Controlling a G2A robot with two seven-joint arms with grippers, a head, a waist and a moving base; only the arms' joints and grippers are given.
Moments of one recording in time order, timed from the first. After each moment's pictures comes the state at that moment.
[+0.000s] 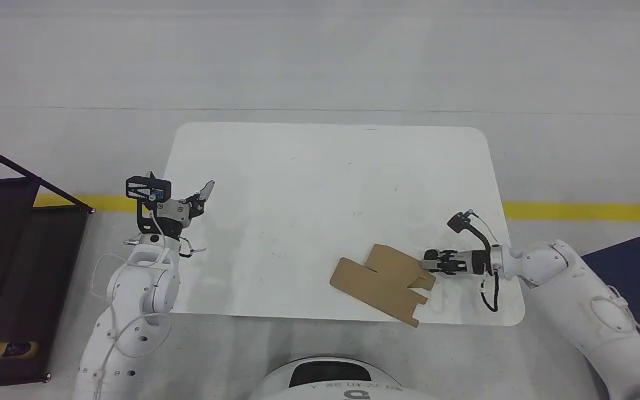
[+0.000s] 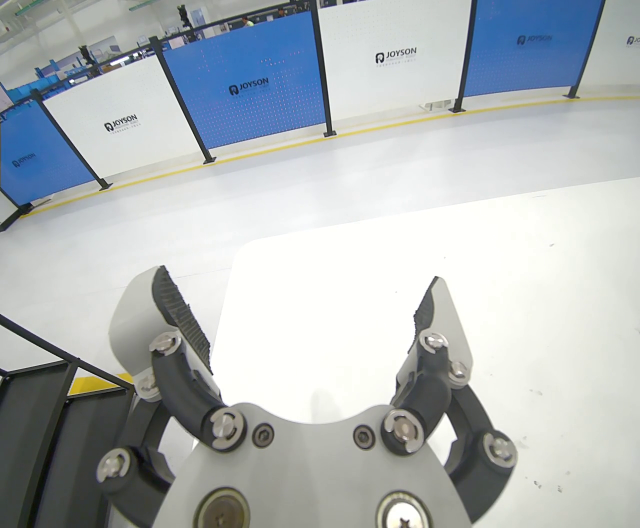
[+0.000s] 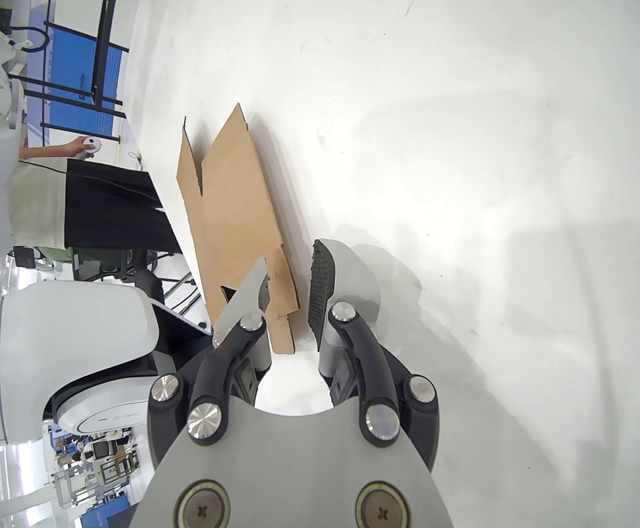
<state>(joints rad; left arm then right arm) 1.73 -1.15 -1.60 -1.80 1.33 0.00 0.00 -1.22 -0.80 0.99 -1.09 -0.04 -0.80 0.94</state>
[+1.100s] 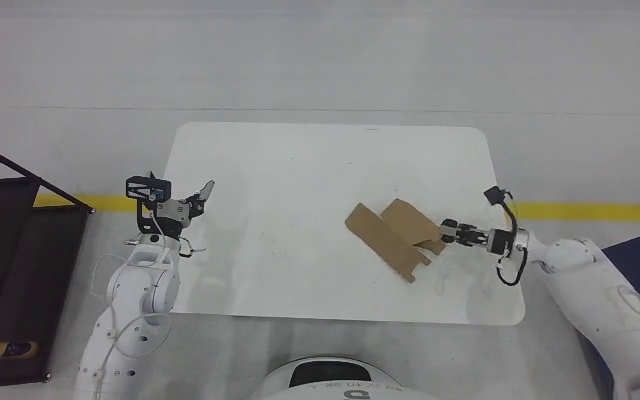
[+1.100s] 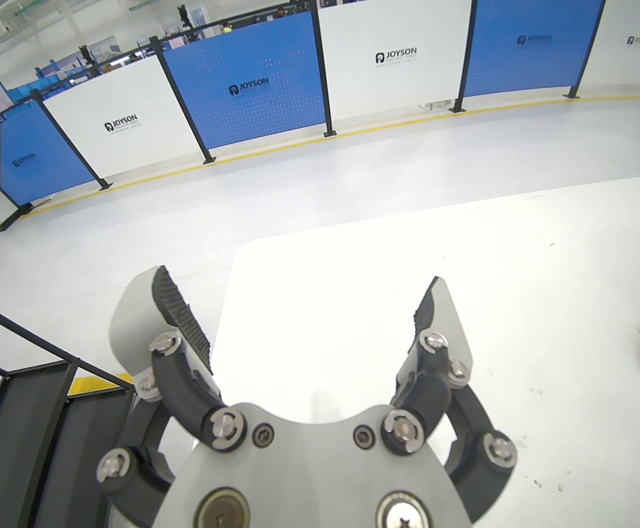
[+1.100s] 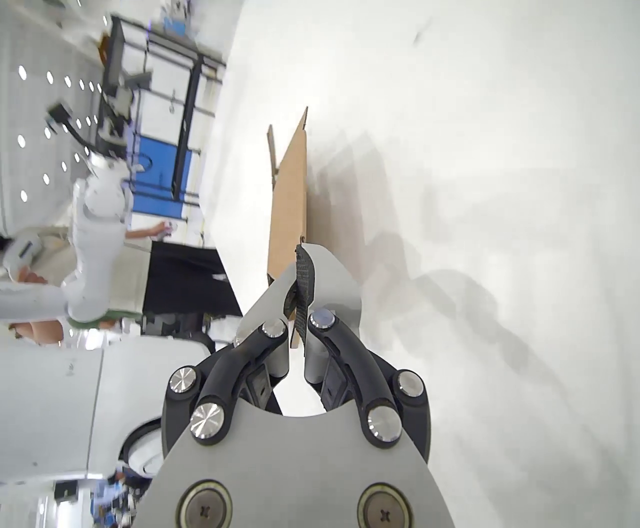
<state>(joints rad) 1.73 -1.15 -1.60 -1.80 1.33 0.00 0.00 -1.17 -0.79 1.06 -0.95 0.33 -0.79 0.89</state>
